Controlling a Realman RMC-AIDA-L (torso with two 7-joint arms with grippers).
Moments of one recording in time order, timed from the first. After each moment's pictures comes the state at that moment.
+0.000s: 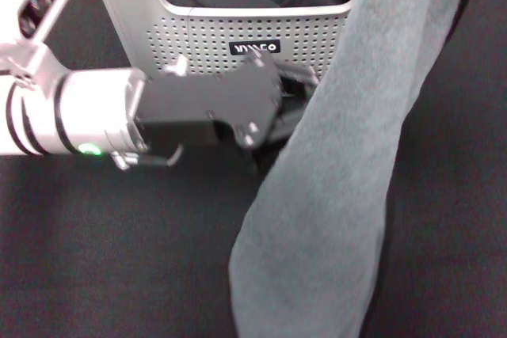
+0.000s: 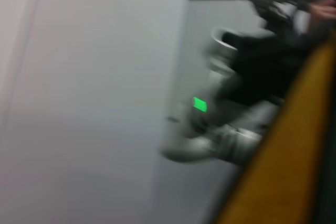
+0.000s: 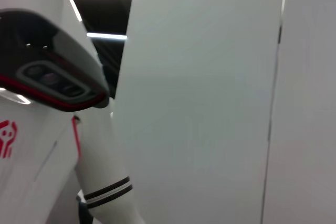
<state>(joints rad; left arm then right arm) -0.61 -2.09 1.03 0.54 1.49 1.86 -1.24 0.54 1.89 -1.25 -1.24 2.17 1.80 -1.53</state>
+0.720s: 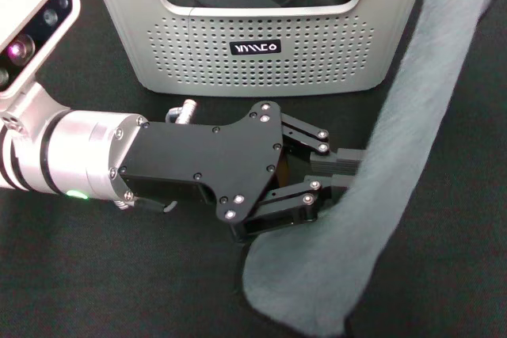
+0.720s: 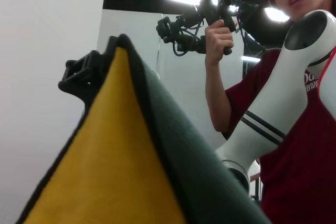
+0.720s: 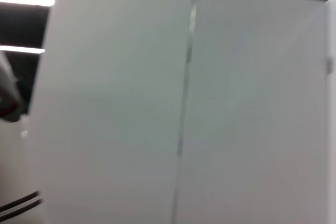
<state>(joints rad) -0.57 -2.09 1.21 0.54 1.37 1.99 -1.19 0.48 1.88 -1.10 -1.10 2.15 1.80 -1.59</state>
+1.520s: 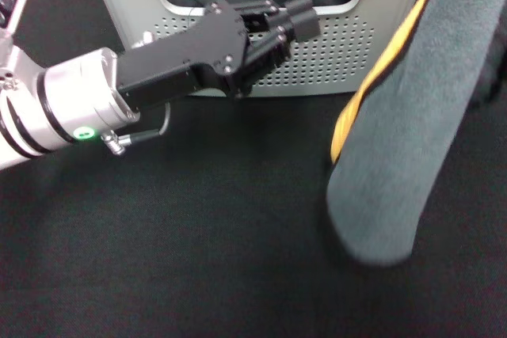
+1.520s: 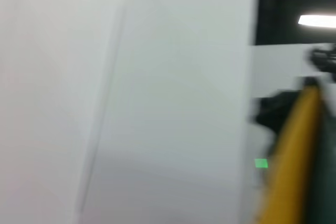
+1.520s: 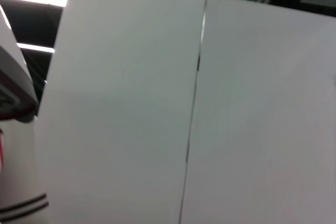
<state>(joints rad) -0.53 -2.09 1.11 0.51 1.20 1.70 -1.20 0.46 1.88 -1.11 -1.15 2.18 1.80 -1.61</state>
